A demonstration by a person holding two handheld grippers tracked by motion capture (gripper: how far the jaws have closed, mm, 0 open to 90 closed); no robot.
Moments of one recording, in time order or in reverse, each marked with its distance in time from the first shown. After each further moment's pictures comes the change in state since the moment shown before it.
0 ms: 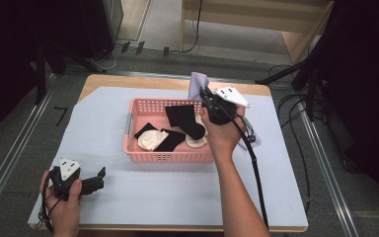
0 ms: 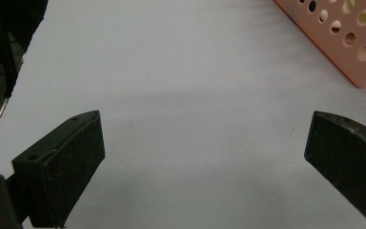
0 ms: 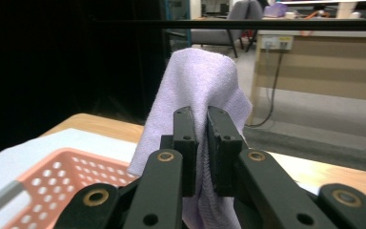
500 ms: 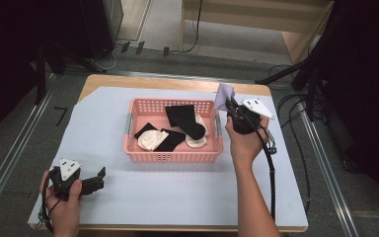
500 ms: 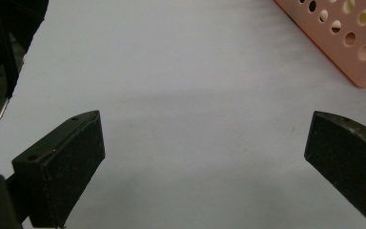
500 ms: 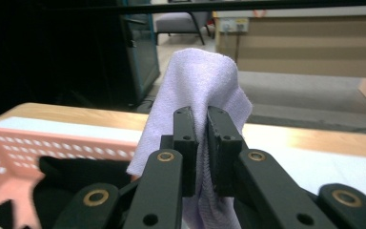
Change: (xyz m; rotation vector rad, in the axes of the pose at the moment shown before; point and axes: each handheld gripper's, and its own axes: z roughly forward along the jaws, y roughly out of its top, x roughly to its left) left arm -0.001 0.000 0.000 -0.003 0.003 0.000; right arm -0.059 -0.031 -0.026 0.038 -0.131 0.055
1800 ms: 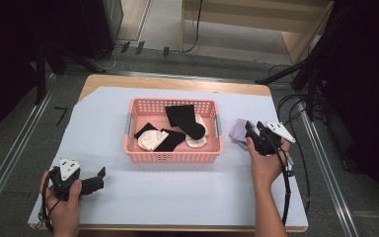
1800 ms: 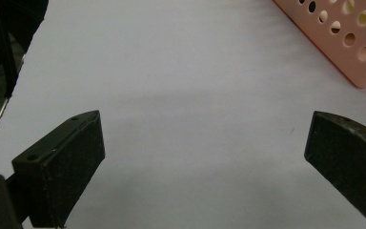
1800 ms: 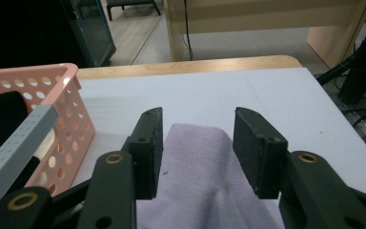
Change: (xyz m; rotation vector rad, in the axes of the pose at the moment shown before) left arm 0.000 0.000 0.000 0.000 -0.002 -0.002; right arm -0.069 -0.061 -0.029 0.095 -0.157 0.088
